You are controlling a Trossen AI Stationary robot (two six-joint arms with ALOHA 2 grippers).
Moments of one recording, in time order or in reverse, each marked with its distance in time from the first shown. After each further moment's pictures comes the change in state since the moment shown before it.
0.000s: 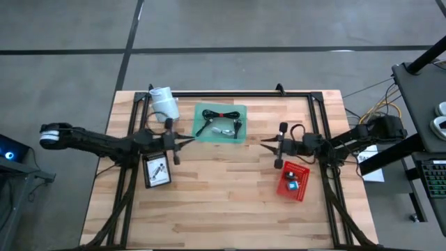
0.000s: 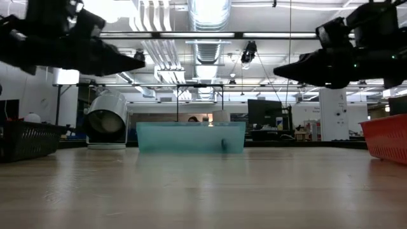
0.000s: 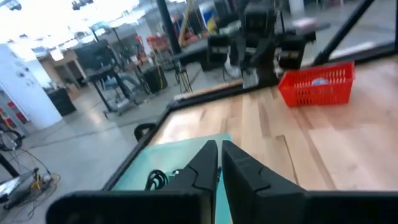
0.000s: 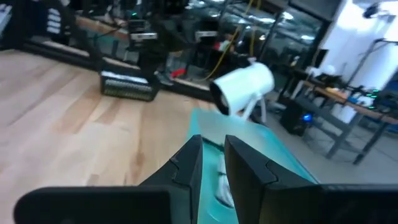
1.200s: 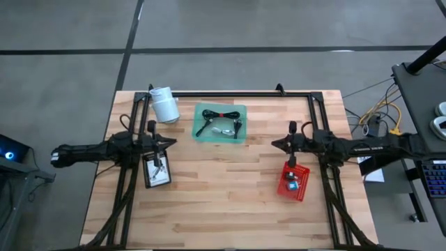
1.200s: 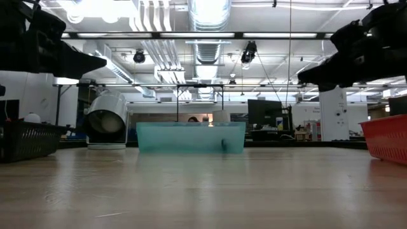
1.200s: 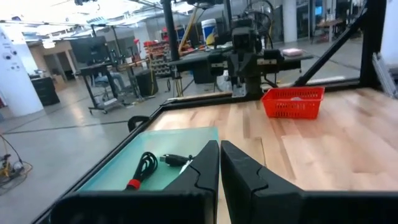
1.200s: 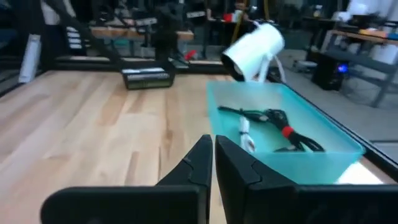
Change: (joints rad) left arm -0.001 -0.855 -0.126 -0.773 0.026 -0.146; right arm -0.108 -0.622 -0.072 -0.652 -0.155 0.262
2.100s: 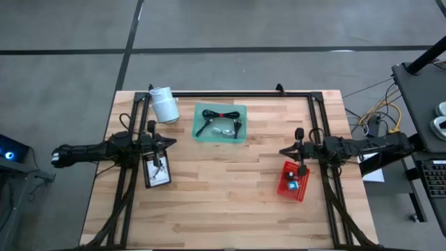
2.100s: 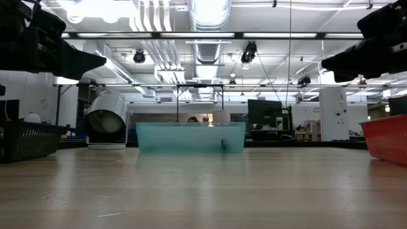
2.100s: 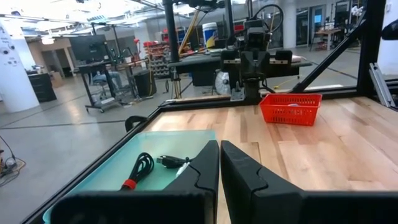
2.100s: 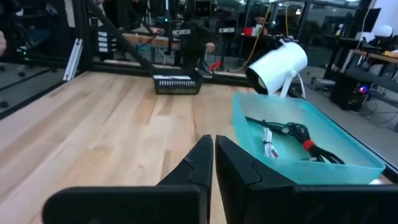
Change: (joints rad) left arm 0.000 -0.012 -0.002 -0.009 0.002 -0.041; right arm 0.280 -0.447 0.000 -0.420 0.193 -0.026
